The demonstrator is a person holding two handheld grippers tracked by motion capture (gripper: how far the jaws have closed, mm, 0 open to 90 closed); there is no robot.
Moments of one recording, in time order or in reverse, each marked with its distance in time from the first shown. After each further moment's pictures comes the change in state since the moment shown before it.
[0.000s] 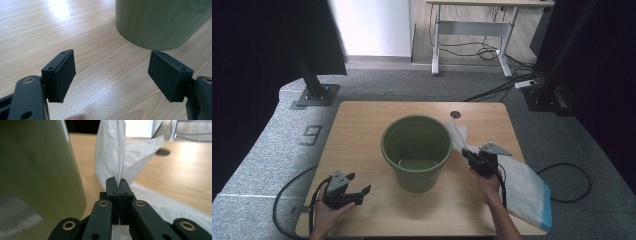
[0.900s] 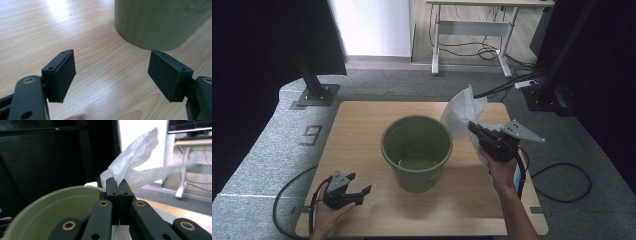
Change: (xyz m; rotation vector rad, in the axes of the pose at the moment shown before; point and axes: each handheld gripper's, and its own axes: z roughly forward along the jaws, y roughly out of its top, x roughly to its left) left arm 0.000 0.000 0.000 -0.007 -0.008 -0.006; right arm 0.046 0.111 -0.081 -0.289 0.125 -0.060
